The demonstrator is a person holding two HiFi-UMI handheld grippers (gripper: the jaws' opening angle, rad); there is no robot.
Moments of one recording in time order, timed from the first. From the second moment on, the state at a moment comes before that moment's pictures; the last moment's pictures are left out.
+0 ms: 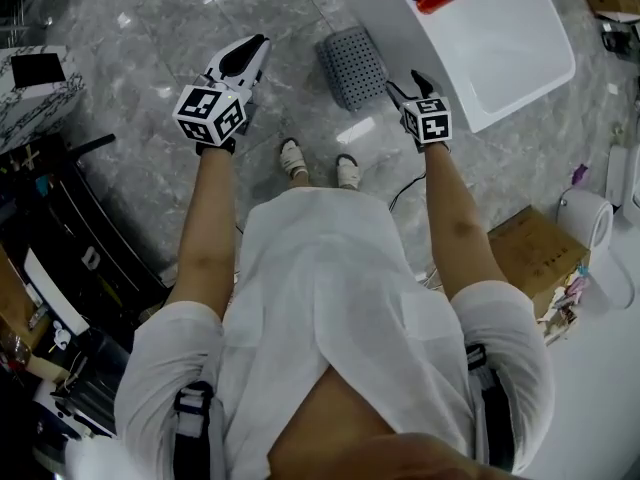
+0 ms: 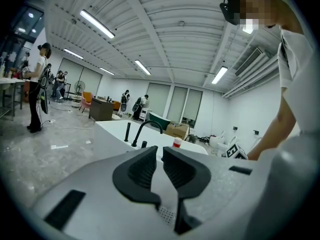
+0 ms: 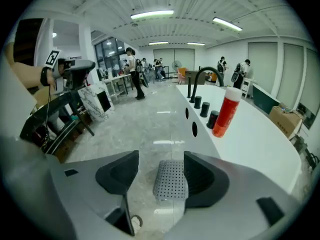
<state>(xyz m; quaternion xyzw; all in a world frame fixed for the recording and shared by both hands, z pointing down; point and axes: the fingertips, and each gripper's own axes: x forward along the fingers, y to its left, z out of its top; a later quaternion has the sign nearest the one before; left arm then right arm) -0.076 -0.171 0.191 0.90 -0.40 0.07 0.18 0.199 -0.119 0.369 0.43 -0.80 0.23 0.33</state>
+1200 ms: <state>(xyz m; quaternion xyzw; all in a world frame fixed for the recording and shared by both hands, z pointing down) -0.018 -0.143 0.306 0.89 -0.42 0.07 0.19 0.169 -0.077 0.572 0.14 -0.80 0.19 0.55</state>
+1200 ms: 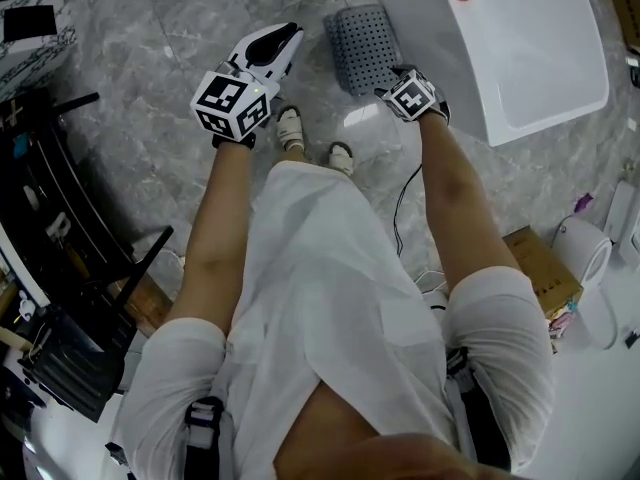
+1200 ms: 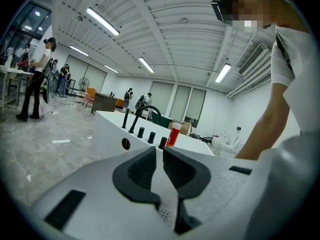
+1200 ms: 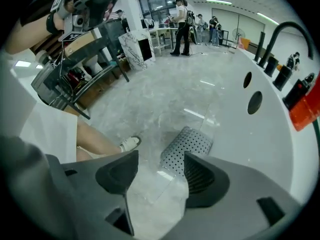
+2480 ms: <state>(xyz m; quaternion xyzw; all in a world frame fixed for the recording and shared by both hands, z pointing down) -0.001 -0.250 0.660 0.90 -0.39 0.04 0.16 0.129 -0.114 1.006 0.24 -0.68 0.33 0.61</state>
